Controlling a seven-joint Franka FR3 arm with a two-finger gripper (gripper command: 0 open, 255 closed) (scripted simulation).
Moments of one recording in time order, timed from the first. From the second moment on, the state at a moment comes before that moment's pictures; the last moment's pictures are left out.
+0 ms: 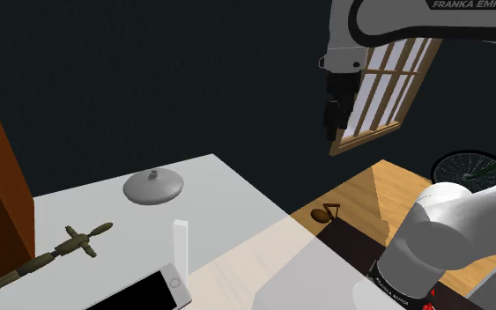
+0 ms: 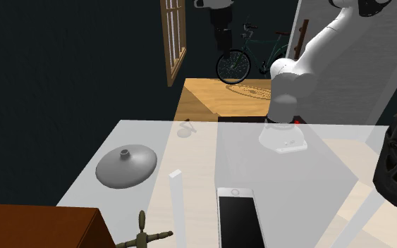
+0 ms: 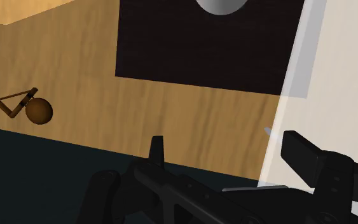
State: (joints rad) arm 0.01 -0.75 0.05 -2.35 -0.09 1.44 -0.10
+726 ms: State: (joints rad) arm 0.04 -0.51 0.19 -2.24 0.00 1.58 0.09
